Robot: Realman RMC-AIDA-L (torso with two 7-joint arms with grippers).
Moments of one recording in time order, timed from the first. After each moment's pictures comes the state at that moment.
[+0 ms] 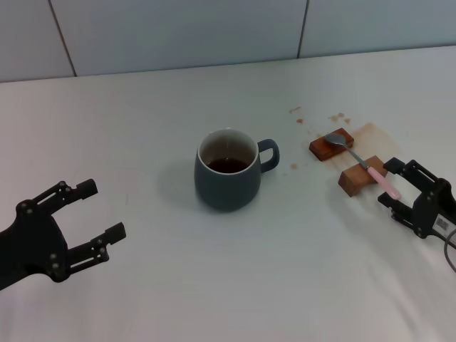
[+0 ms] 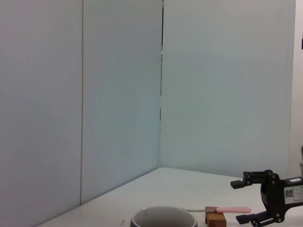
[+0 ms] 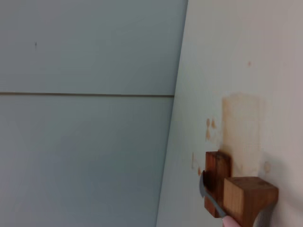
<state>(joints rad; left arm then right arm) -0.42 -2.03 0.19 0.36 2.19 1.78 -0.77 0.33 2.05 0.17 -0.15 -2.20 -1.36 2.07</state>
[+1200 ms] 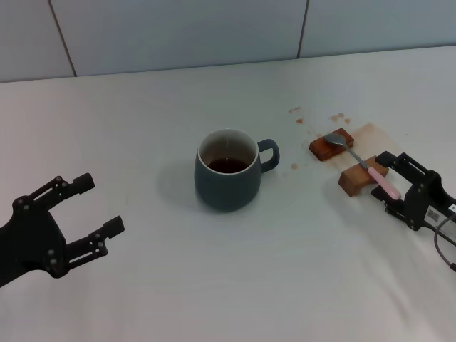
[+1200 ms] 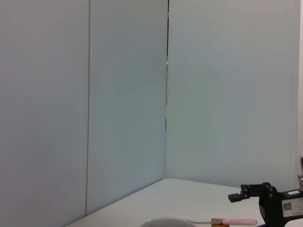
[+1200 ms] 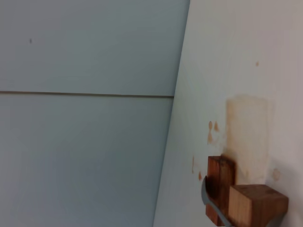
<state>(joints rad) -0.41 -2.04 0.19 0.36 2.16 1.79 -0.76 0.36 2.05 0.17 -0.15 -2.19 -1.32 2.07</state>
